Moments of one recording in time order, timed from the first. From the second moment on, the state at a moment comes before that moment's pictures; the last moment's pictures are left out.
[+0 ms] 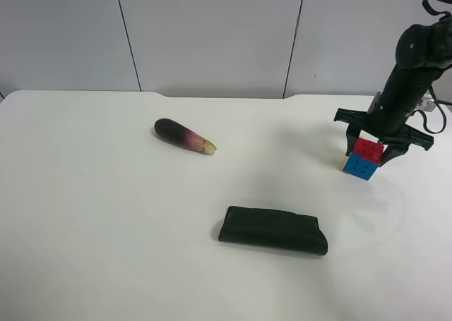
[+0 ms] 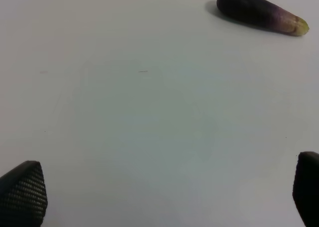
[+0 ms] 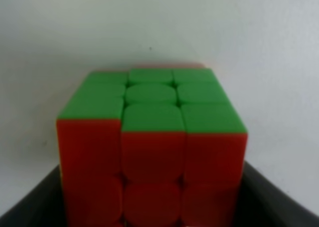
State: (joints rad) left arm -0.05 -0.01 -0.51 -0.05 1.05 0.00; right arm -0.01 2.00 -1.27 0.04 0.85 0.53
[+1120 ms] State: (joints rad) left arm -0.05 -0.01 -0.51 -0.05 1.05 0.00; right arm 0.29 1.62 -1.27 0.04 0.97 -0.07
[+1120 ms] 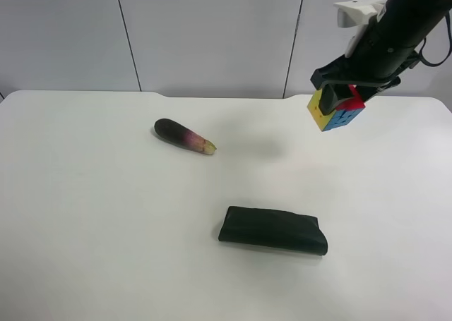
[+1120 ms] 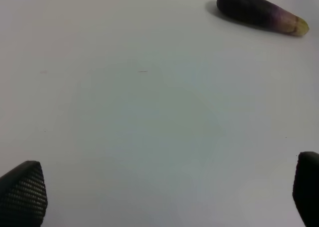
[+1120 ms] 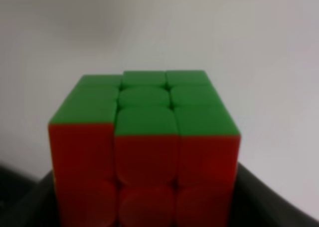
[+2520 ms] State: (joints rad) left arm -0.05 0.13 -0.56 -0.15 1.09 -0.04; right arm 0.85 1.62 -1.27 0.44 0.93 -0.77
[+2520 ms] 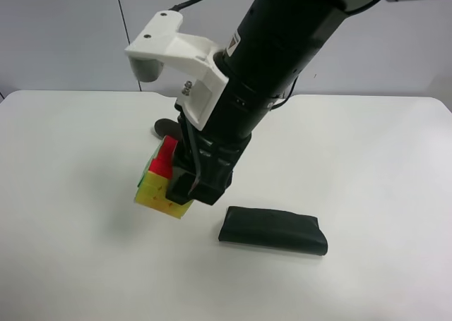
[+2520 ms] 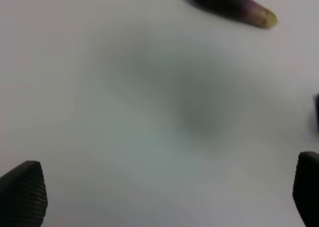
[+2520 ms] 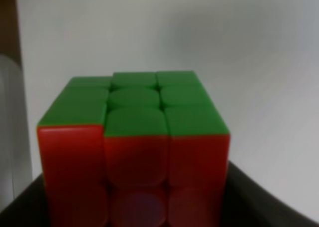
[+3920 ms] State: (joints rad) left arm -0.05 1.06 -0.71 -0.92 1.09 0.23; right arm 0.88 1.62 -1.27 0.64 0.85 -0.94
